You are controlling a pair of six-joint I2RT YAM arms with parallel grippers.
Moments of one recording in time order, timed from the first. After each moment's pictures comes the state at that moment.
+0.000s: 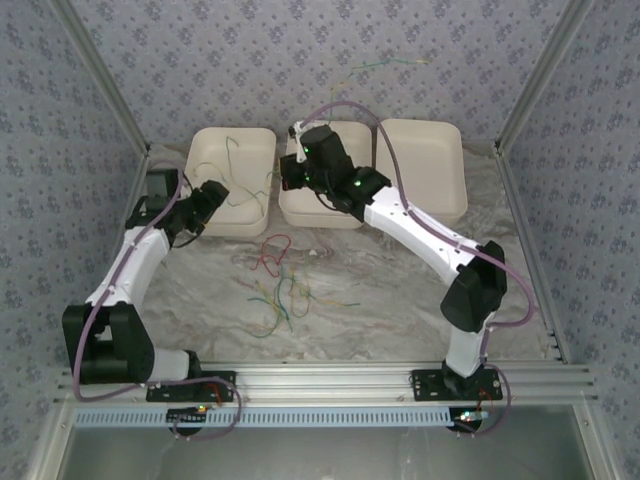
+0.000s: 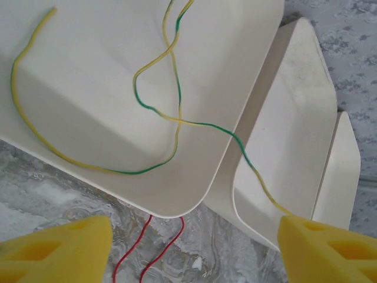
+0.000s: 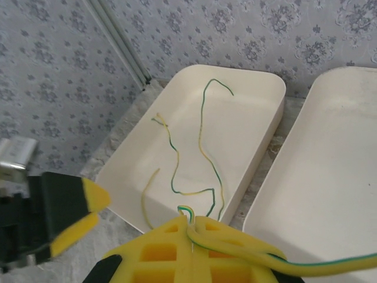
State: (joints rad) left arm -0.01 1.34 1.05 -0.44 0.33 -0.86; right arm 0.78 1.83 1.82 -0.41 0.07 0.37
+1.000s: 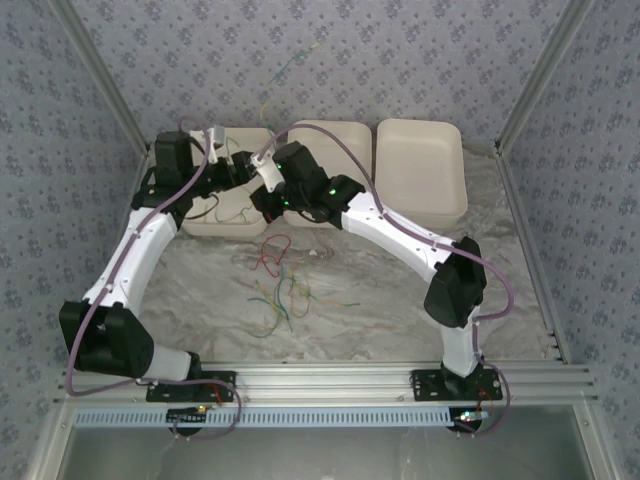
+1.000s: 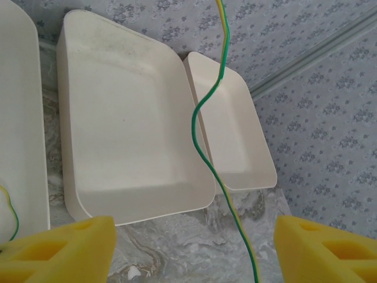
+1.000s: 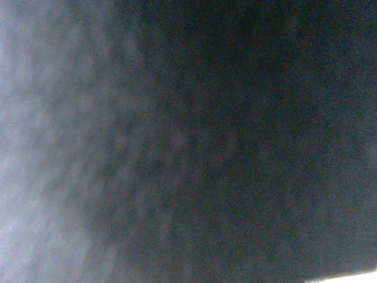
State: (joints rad) left arm -0.16 1.40 1.30 -0.36 0.59 -0.53; right arm 0.86 1.93 1.88 -0.50 -0.17 0.08
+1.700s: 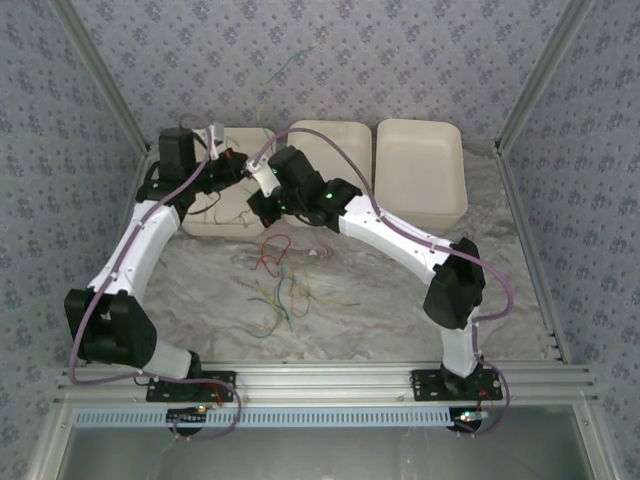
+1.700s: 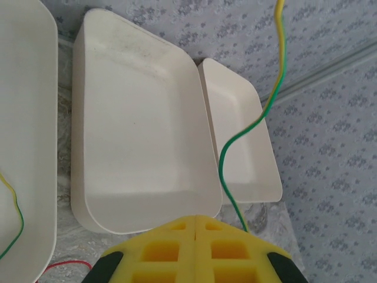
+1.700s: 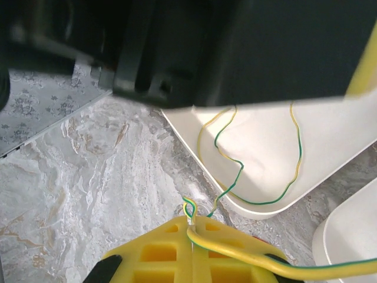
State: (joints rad) left arm -0.14 1.46 1.33 -0.35 0.56 -0.60; right arm 0.89 1.93 1.88 -0.50 -0.15 0.06
